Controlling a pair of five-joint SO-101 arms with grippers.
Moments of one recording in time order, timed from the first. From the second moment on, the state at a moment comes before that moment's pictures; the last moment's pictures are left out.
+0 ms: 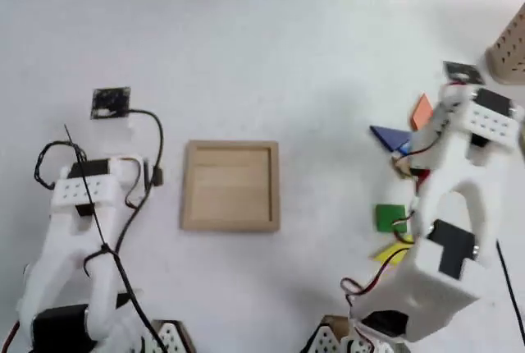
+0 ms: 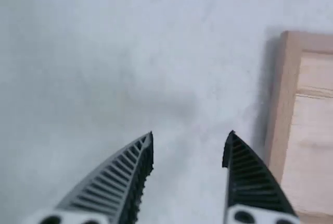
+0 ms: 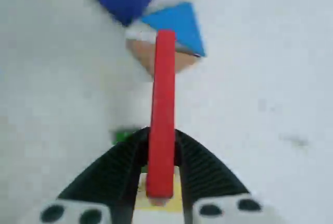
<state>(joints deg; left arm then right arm) -13.9 -22.6 54.2 48.2 -2.1 18.6 10.3 0.2 84.7 18.2</state>
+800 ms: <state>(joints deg) -18.0 -22.6 53.5 48.2 2.2 -31.2 3.1 19.3 59.5 0.4</state>
